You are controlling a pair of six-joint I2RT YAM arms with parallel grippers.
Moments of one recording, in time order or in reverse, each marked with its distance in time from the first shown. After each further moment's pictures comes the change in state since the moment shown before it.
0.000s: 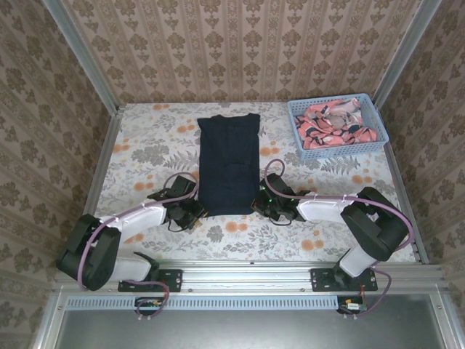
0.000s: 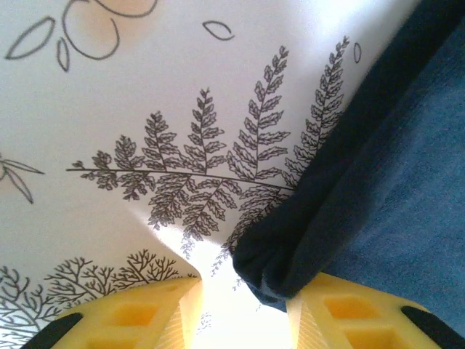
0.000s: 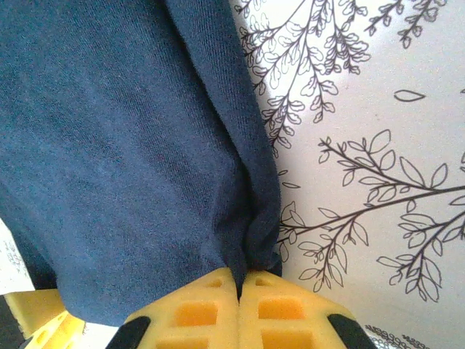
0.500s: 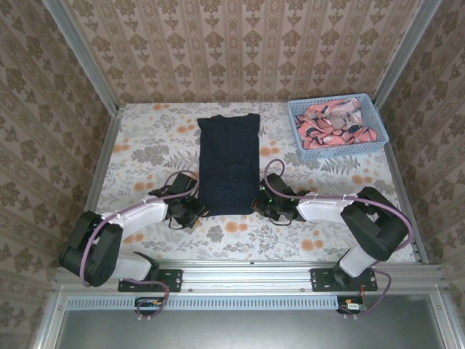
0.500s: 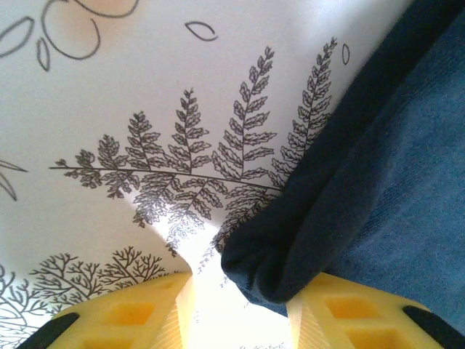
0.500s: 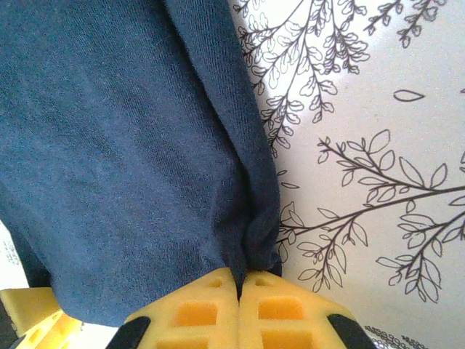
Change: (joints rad) left arm 0.005 0.014 0.041 -0.041 0.012 -0.002; right arm 0.000 0.003 0.000 0.000 0.000 0.000
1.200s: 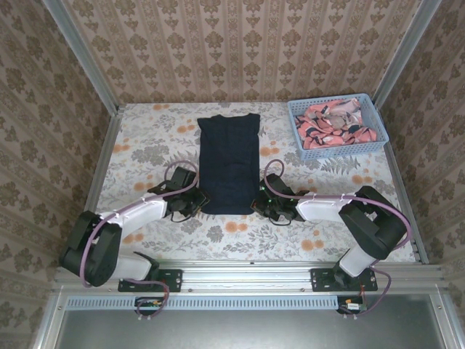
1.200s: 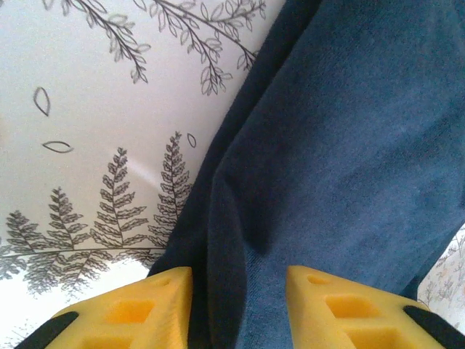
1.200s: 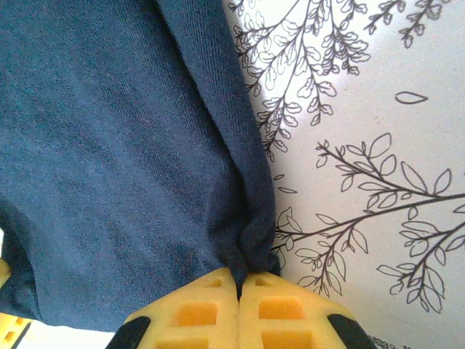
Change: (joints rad) left arm 0.011 -0.002 0.034 0.111 -0.028 0.048; right arm 0.000 0.013 0.000 0.010 -0.001 0.000
